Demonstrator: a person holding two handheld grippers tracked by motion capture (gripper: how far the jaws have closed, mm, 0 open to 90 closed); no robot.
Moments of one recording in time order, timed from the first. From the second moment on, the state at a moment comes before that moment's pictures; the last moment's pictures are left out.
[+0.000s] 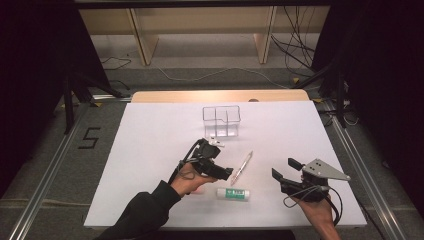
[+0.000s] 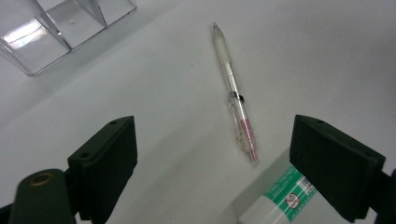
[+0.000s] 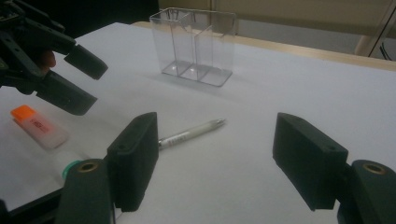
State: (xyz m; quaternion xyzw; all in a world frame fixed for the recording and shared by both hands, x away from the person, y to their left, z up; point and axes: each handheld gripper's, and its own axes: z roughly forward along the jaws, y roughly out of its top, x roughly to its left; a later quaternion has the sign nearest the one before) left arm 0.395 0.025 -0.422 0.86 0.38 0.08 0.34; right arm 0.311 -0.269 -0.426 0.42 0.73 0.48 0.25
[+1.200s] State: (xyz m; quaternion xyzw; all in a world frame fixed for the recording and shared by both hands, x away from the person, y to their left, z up) left arm 0.426 -0.034 -0.438 0.89 0.36 0.08 0.27; right arm 0.307 -0.268 -0.426 0.42 0.73 0.47 0.26
